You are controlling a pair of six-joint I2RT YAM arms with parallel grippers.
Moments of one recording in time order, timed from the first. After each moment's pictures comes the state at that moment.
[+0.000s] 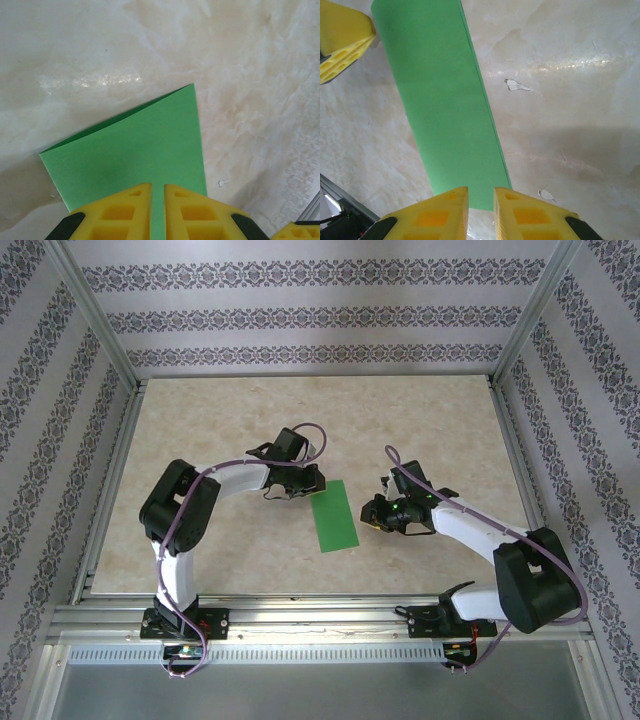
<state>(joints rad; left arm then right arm) -0.52 1.94 1.20 -0.26 0.45 -0.71 0.39 1.33 0.63 -0.37 -0.49 0.73</state>
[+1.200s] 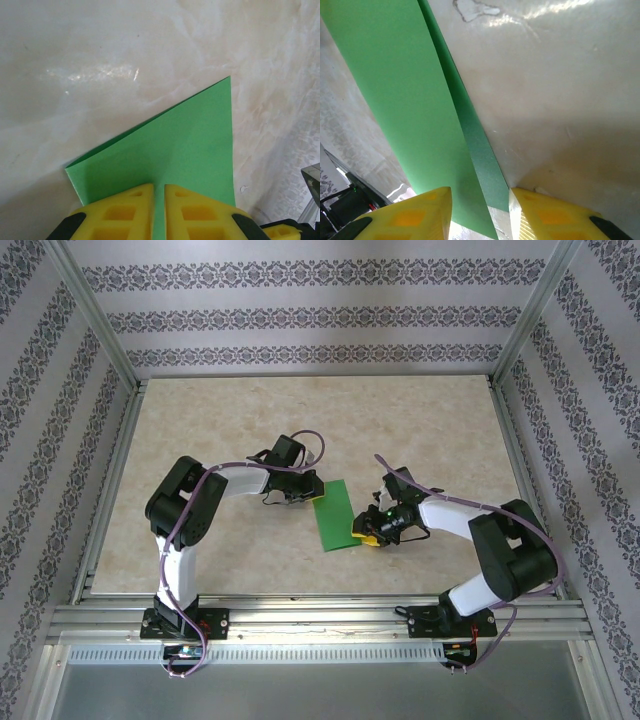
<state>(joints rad) -0.51 2.00 1.15 -0.14 0.51 -0.72 0.40 1.52 0.62 -0.35 -0.64 0.76</state>
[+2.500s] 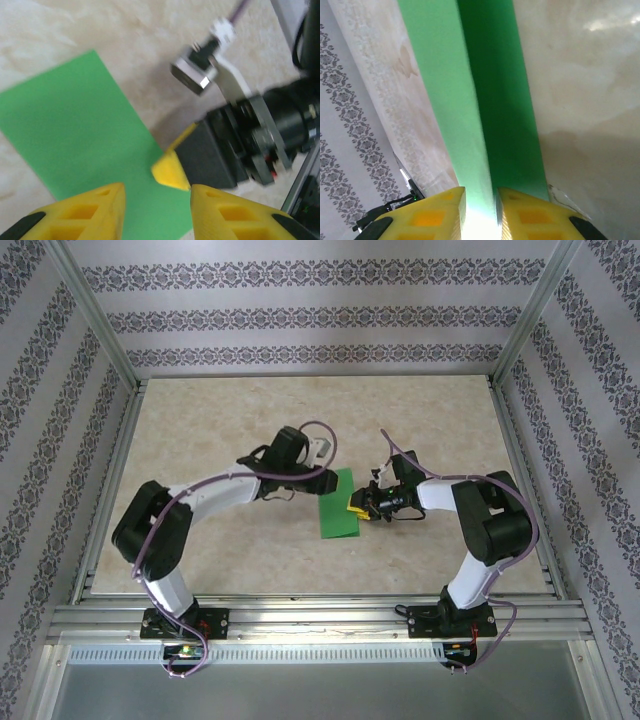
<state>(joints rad) -0.65 1.70 1.09 -0.18 0.39 -0.42 0.27 1.74 0.73 -0.07 -0.87 0.77</state>
